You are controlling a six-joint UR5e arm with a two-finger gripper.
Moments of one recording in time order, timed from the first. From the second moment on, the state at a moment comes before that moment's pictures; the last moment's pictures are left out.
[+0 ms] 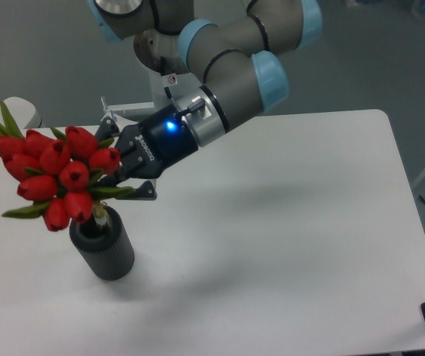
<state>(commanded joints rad) 2.46 -1.77 -1.76 -0.97 0.13 1.13</state>
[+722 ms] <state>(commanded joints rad) 2.45 -1.84 -1.86 -0.89 0.14 1.35</state>
